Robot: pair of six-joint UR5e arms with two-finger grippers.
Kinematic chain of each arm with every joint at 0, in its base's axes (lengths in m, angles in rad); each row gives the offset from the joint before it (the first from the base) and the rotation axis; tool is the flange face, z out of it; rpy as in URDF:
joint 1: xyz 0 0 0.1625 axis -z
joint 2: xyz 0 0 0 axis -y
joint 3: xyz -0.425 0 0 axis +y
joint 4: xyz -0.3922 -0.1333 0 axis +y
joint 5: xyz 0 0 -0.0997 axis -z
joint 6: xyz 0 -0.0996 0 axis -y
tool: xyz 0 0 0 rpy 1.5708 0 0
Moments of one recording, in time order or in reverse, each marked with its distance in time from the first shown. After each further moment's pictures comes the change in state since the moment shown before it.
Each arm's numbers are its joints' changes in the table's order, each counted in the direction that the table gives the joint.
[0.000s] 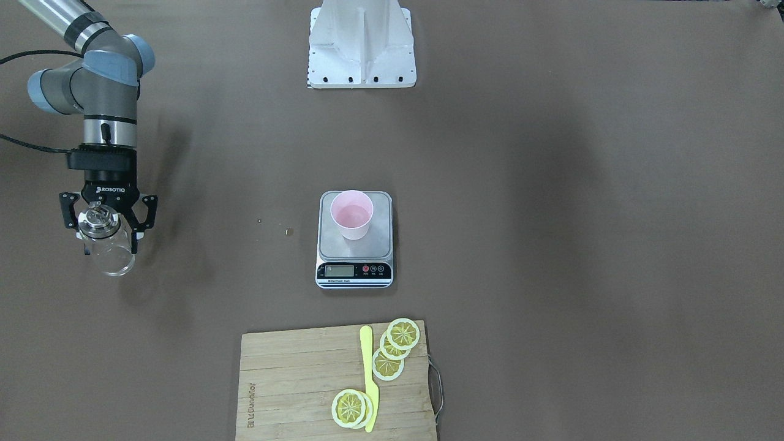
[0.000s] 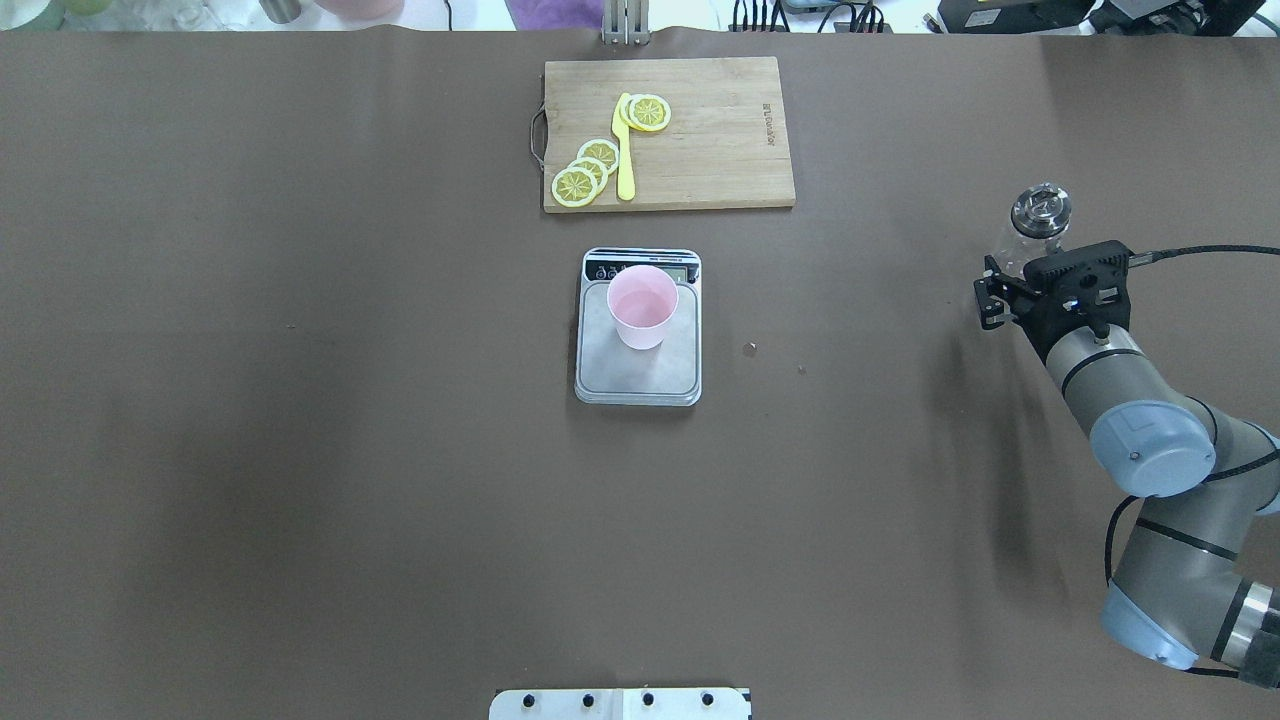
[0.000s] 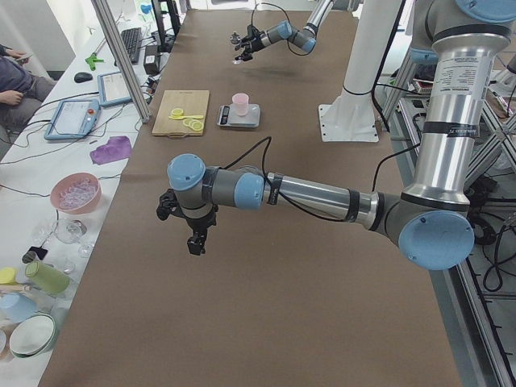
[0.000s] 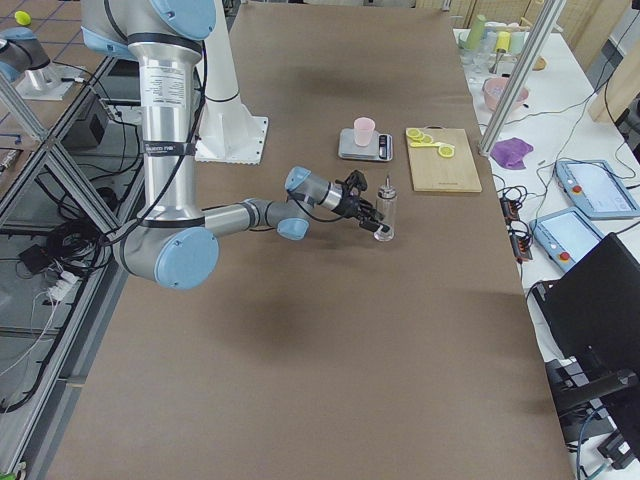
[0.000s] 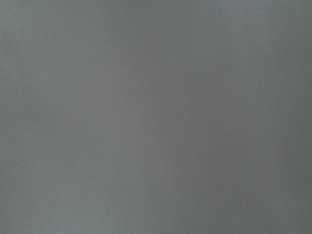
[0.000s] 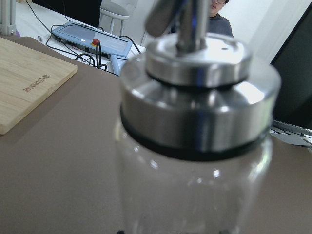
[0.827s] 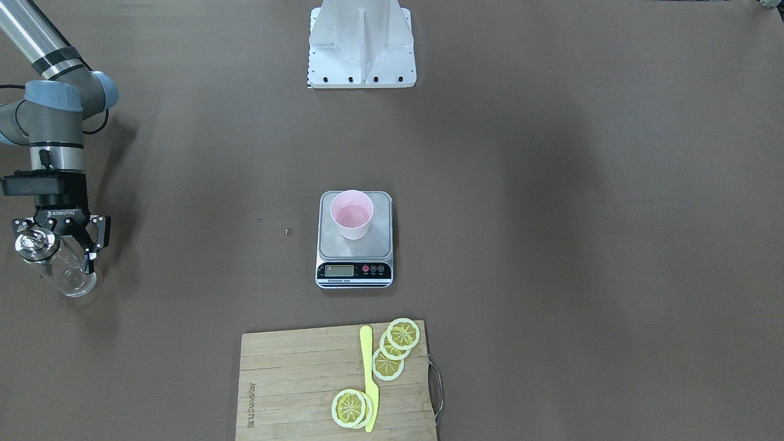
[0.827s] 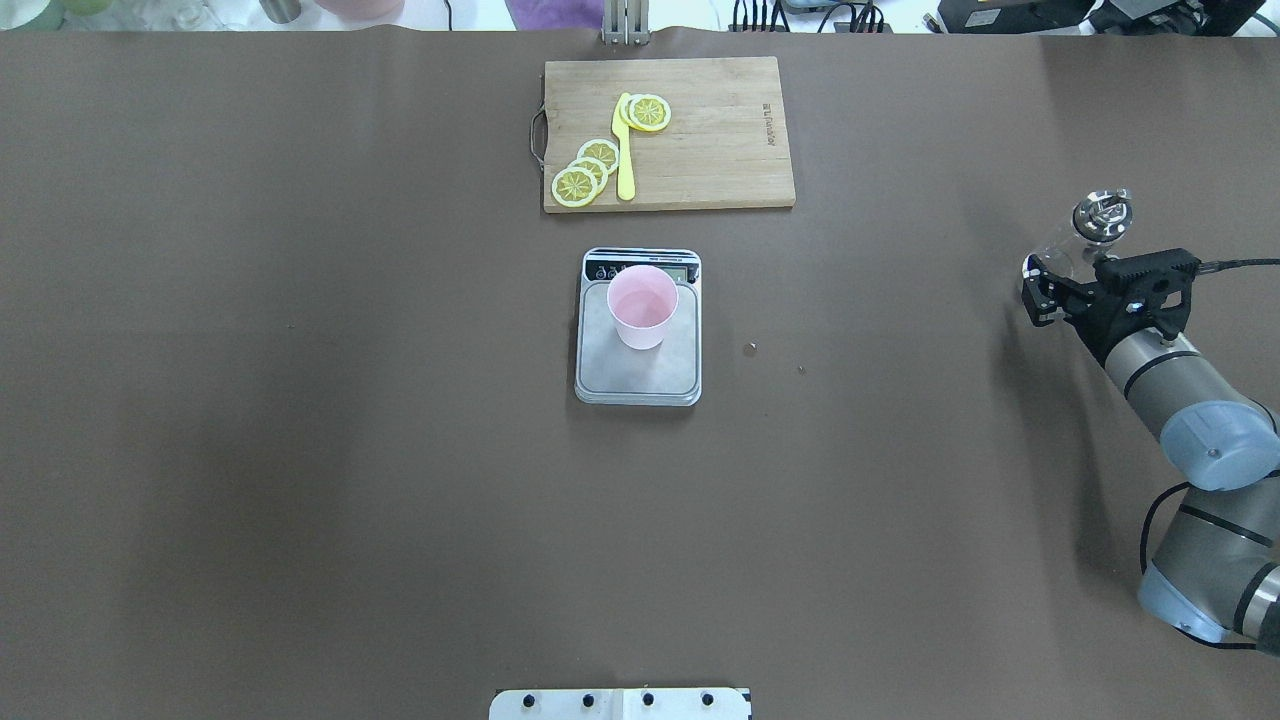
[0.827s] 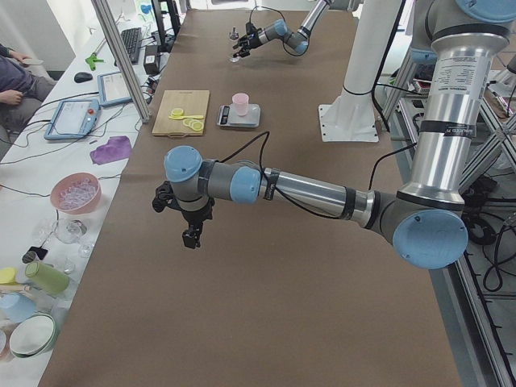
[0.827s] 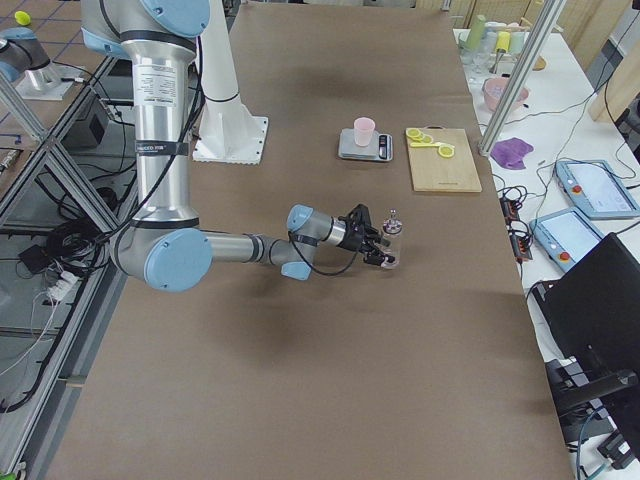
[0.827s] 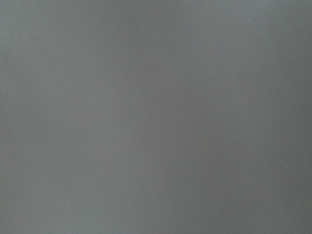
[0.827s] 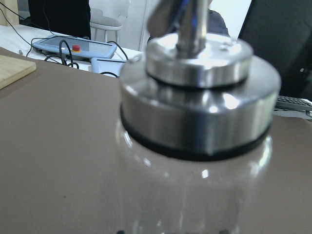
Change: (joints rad) left arm 0.000 -0.023 0.005 -0.001 0.000 0.001; right arm -0.107 -0.022 0.310 -0.474 0.116 0.006
